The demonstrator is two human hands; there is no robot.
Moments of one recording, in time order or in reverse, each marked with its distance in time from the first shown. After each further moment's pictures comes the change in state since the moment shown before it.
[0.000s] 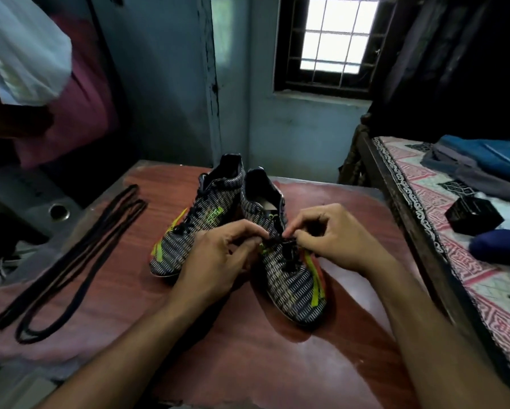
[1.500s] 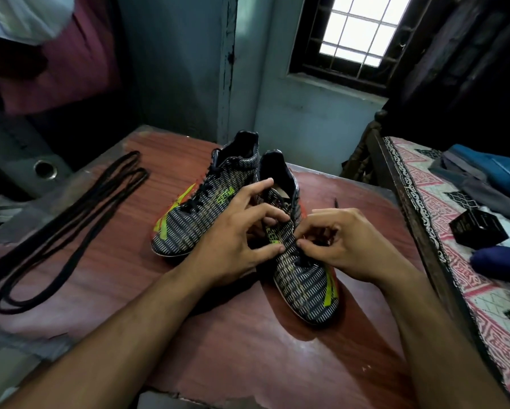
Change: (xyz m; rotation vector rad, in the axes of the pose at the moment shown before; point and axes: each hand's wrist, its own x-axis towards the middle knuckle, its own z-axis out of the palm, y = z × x) left_hand 0.014 -0.025 0.000 0.021 -0.118 0.221; right_hand 0.002 -0.003 0.008 -0.267 -0.111 -0.132
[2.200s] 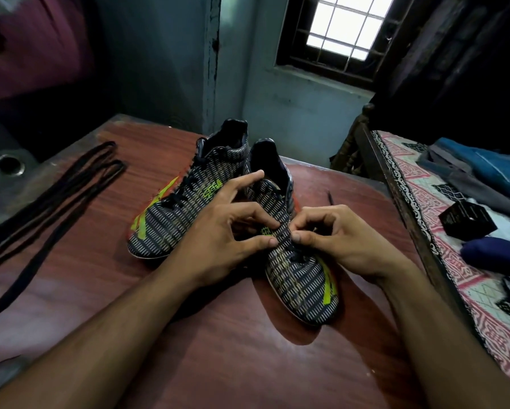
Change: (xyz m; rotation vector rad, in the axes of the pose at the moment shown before) left_hand 0.001 -0.006 0.002 -0.203 -0.002 -0.100; right_hand 0.001 0.017 0.009 0.527 -0.092 0.165
